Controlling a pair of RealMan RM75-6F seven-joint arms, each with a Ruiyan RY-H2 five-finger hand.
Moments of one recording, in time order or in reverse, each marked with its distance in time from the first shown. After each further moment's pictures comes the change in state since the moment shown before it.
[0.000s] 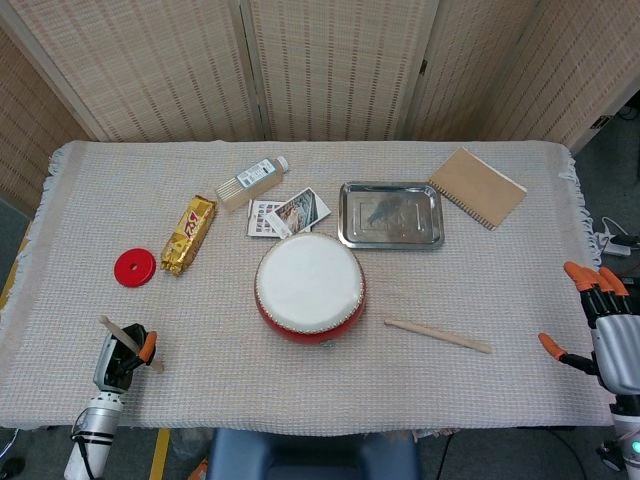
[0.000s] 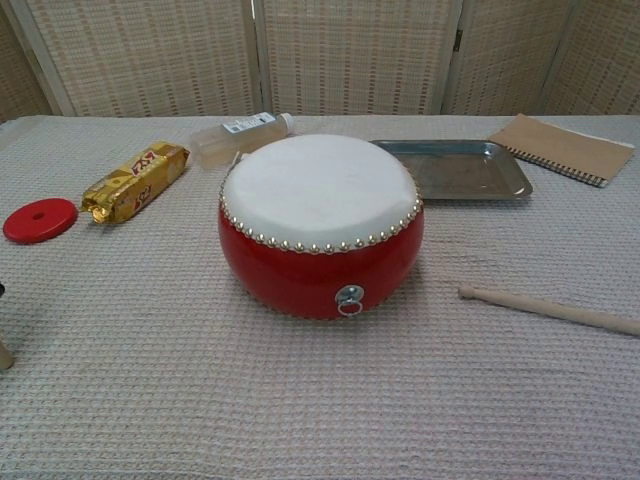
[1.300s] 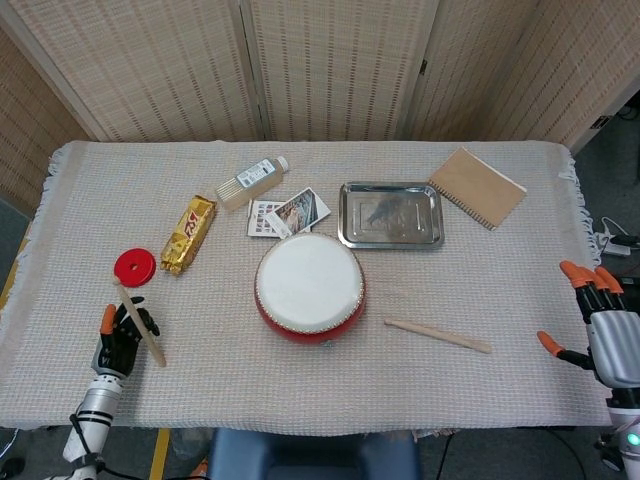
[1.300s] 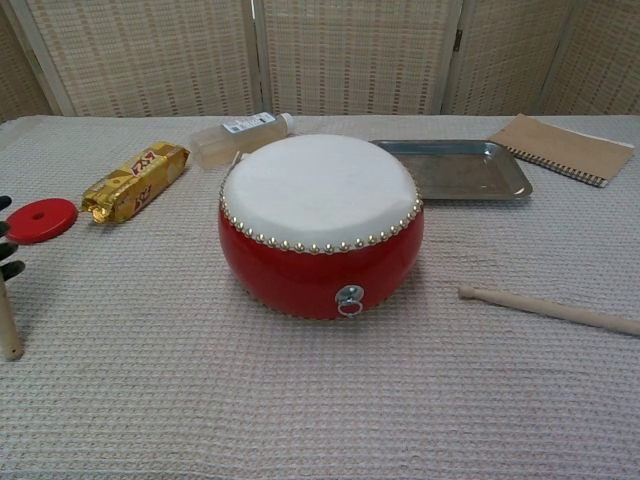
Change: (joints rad) left arm -0.052 0.067 -0.080 -0.088 -0.134 -0.195 -0.265; right arm 0.020 -0.007 0.003 0.019 0.033 -0.051 -0.007
